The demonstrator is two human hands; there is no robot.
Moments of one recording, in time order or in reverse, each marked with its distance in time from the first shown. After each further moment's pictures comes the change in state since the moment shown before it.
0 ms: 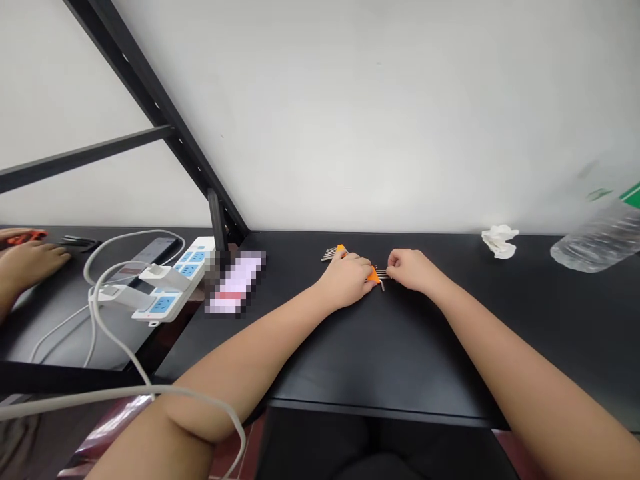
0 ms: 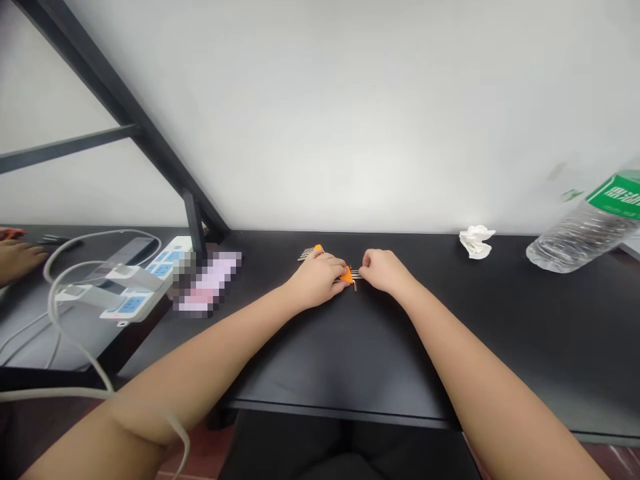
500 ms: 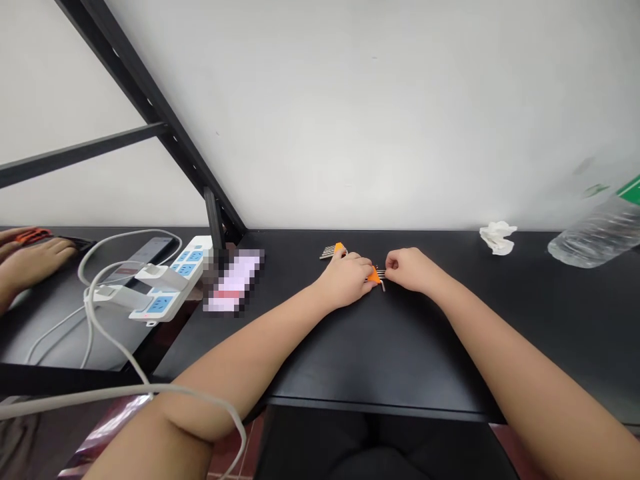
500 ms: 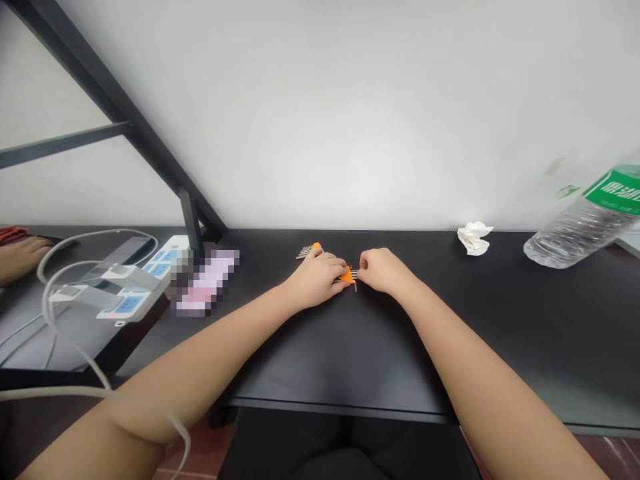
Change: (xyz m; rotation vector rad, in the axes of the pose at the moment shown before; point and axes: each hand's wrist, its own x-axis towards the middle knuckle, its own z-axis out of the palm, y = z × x) left_hand -0.001 0.002 -0.001 0.012 -0.027 0.043; right_hand -0.012 -0.004 -0.007 -0.068 -0.020 -0.090
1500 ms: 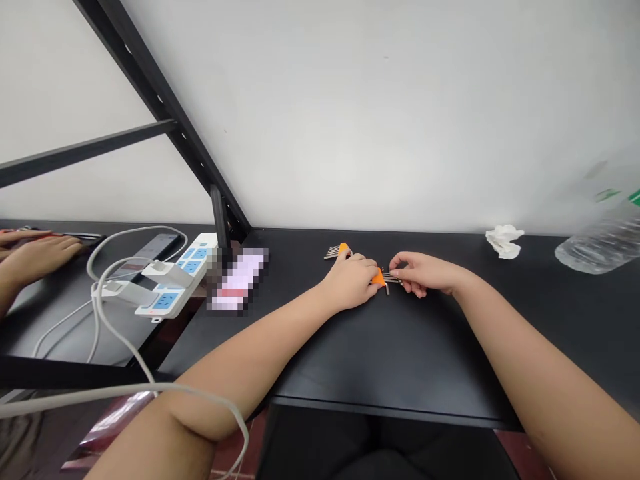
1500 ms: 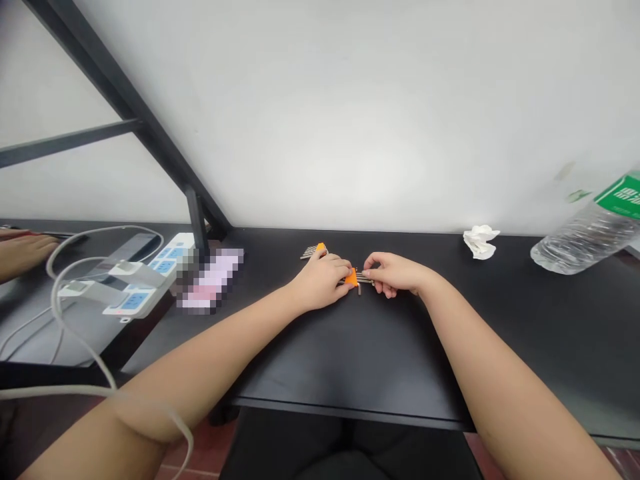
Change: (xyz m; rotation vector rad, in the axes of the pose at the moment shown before) left_hand -0.002 0.004 -0.002 -0.021 0.001 -0.028; right_hand -0.001 0.019 -0.012 0.512 -0.434 0.126
